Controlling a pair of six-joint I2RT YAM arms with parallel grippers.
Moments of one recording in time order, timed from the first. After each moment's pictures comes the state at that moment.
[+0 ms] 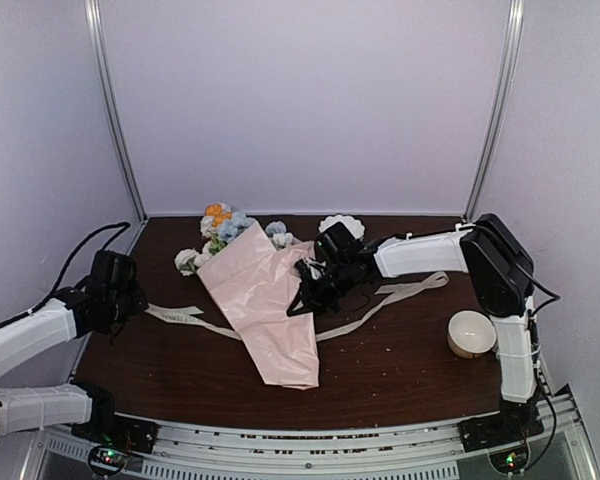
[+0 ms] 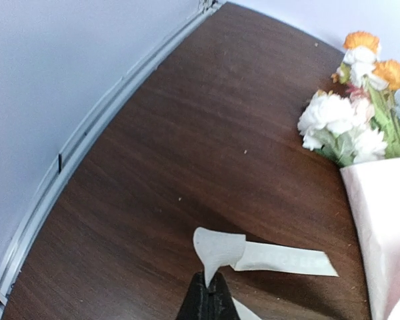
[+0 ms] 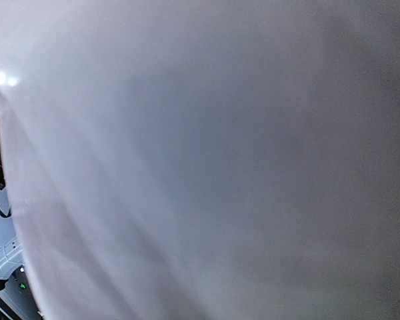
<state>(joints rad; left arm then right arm) -0.30 0.97 0.51 -0.34 -0.45 -0.61 0.76 2.14 1.52 -0.30 -0.64 0.75</state>
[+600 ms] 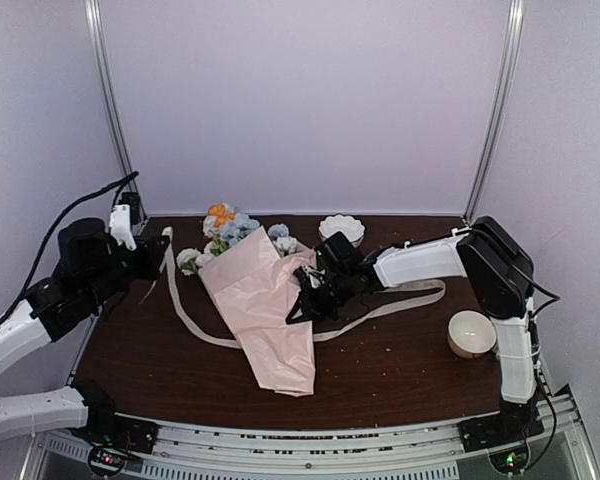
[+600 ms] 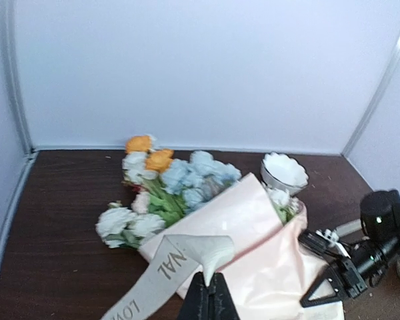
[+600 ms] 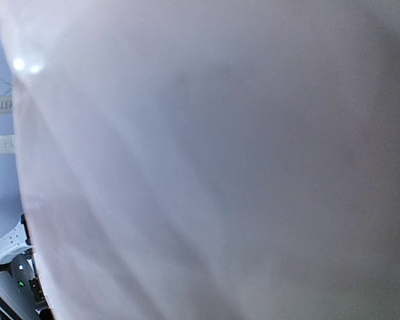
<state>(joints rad) -0.52 0.74 0.67 -0.15 -0.20 -0.30 0.79 2.13 1.43 -0.19 -0.63 0.77</state>
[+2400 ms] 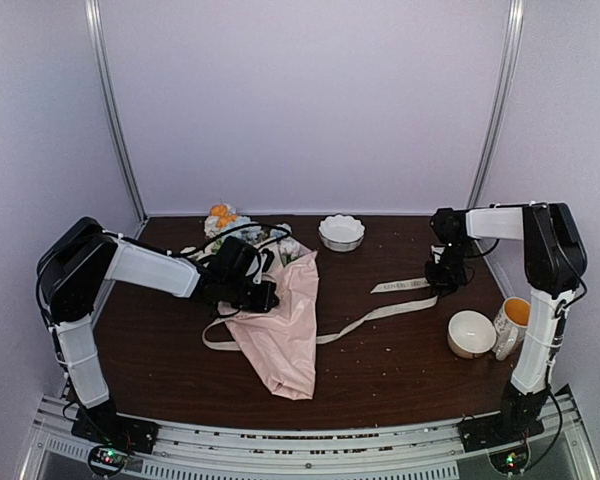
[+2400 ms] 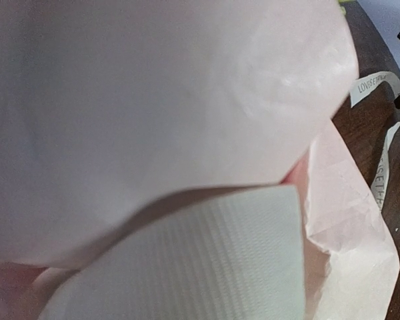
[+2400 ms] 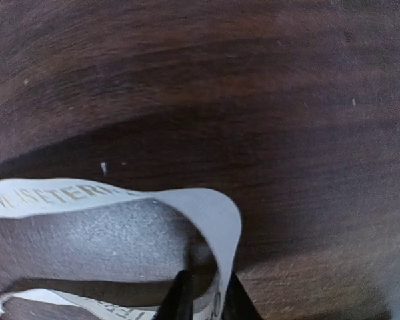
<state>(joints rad) -0.72 1.90 1.05 0.04 0.13 -0.46 0.16 1.98 1.38 -0.86 -0.01 0.28</state>
